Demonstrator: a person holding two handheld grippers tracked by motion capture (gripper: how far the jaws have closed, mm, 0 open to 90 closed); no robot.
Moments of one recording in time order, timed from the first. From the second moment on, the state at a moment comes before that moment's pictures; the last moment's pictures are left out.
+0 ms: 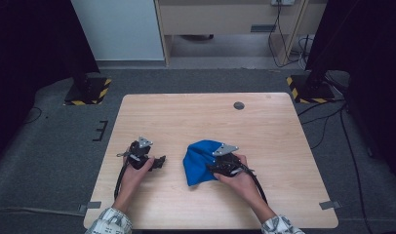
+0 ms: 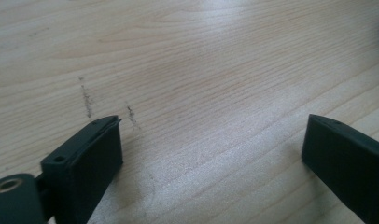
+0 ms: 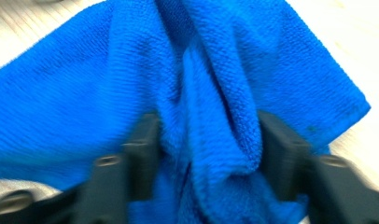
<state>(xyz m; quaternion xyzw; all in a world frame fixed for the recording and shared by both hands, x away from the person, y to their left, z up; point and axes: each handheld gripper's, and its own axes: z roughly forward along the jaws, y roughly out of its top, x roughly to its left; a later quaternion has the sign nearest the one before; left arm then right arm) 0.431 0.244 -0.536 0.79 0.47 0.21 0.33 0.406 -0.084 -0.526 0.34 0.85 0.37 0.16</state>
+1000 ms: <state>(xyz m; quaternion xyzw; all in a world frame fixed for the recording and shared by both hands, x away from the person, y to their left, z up) 0.407 0.185 -0.503 0.81 0.39 0.21 0.39 0.402 -0.145 -0.497 0.35 0.83 0.41 0.16</state>
